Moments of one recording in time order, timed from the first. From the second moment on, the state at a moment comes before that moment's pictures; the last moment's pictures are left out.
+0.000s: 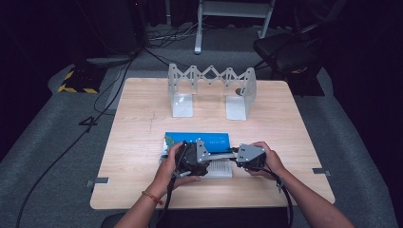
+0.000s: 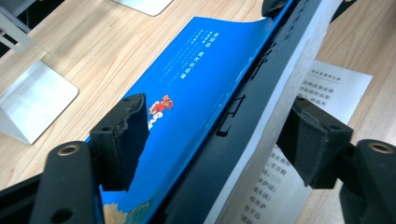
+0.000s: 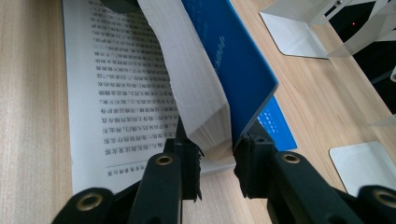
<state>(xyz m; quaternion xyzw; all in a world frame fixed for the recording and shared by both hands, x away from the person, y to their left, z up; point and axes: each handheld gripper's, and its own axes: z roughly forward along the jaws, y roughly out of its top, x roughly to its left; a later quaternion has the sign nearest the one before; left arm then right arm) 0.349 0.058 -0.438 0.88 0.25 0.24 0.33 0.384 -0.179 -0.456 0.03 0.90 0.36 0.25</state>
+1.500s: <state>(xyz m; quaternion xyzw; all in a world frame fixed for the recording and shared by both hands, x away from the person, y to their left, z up) 0.348 0.077 -0.438 0.85 0.23 0.28 0.38 0.431 -0.227 -0.477 0.20 0.88 0.40 0.20</state>
